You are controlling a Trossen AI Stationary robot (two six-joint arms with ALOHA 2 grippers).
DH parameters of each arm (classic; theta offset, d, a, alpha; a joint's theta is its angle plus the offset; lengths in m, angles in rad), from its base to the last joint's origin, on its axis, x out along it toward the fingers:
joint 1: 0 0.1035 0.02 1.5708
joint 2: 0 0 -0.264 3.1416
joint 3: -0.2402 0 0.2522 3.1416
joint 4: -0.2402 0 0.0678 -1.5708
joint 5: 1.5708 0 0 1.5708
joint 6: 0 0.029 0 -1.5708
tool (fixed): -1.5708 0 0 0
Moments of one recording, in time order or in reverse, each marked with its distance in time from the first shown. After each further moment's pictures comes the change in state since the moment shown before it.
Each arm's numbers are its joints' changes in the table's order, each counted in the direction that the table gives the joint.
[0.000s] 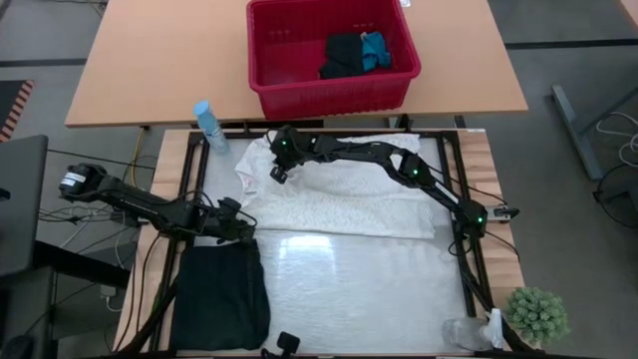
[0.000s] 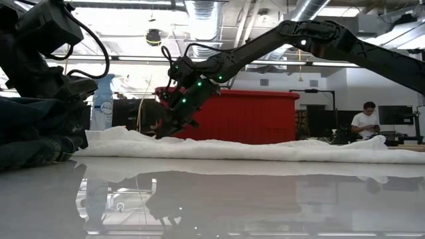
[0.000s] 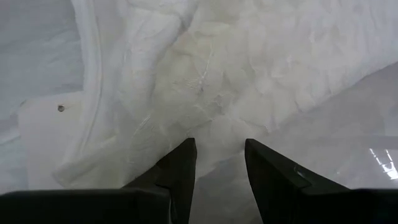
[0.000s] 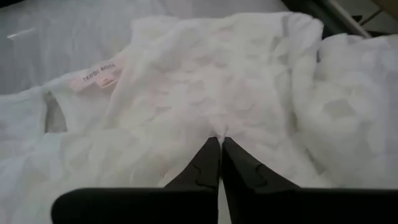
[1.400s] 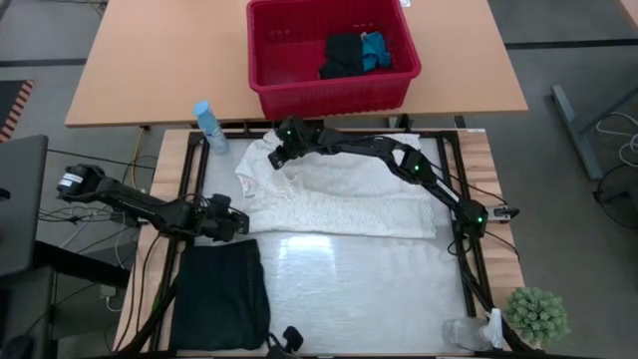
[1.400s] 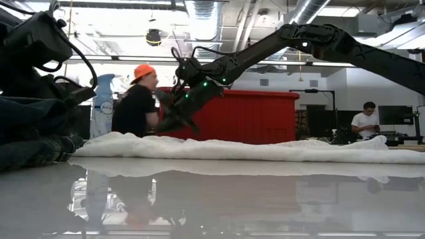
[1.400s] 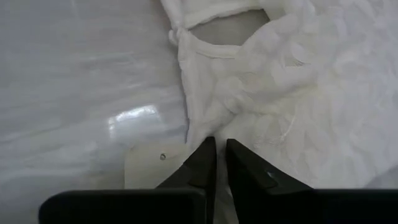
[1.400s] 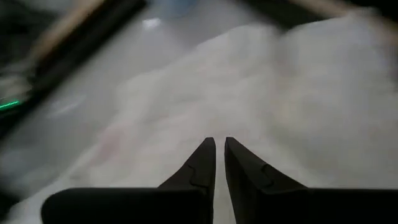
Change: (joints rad) left arm -0.001 0.035 0.089 -0.063 0.125 -0.199; right arm -0.055 0.005 0.000 0.064 0.143 0.342
